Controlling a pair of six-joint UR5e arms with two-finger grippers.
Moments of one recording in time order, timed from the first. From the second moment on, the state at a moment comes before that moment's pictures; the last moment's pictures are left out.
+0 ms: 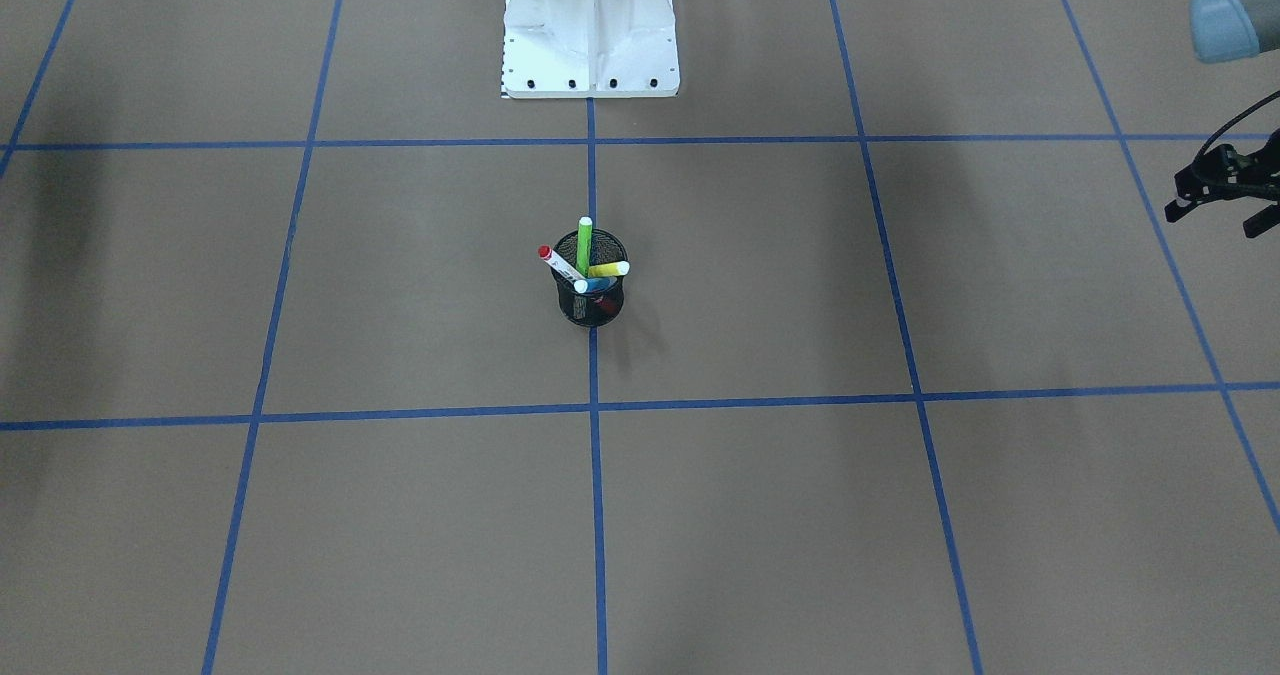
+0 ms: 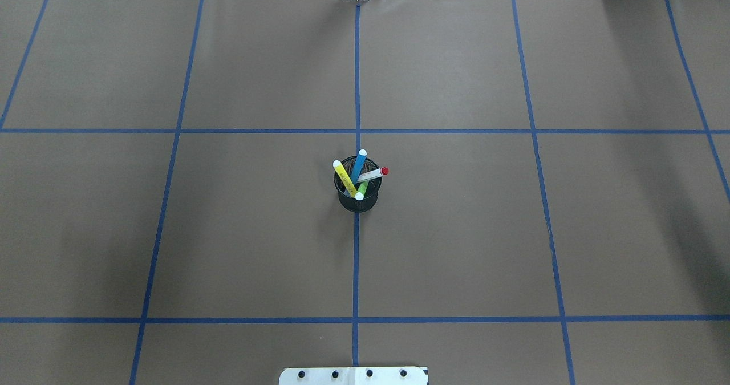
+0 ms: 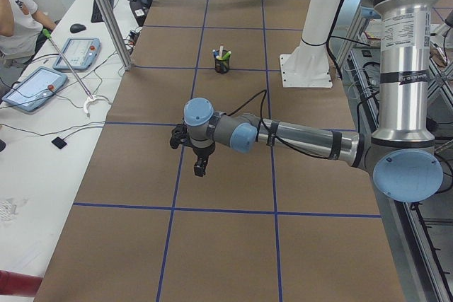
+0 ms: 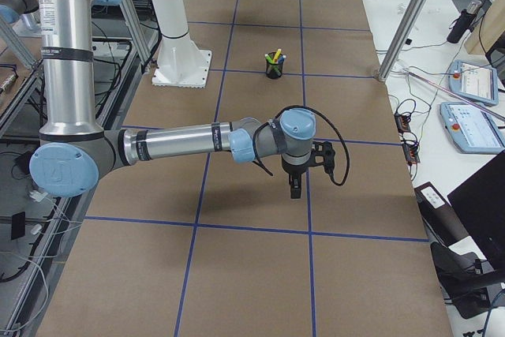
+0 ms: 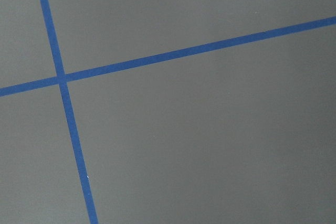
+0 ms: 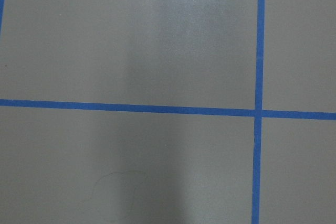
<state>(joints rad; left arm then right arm) -1.31 -1.50 -1.79 -1.75 -2.37 -0.18 1.44 -1.58 1.73 -1.44 2.32 0.26</state>
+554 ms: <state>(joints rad) -1.31 -1.50 -1.79 -1.75 -2.37 -0.20 1.43 -1.58 1.73 -1.43 2.30 0.25</state>
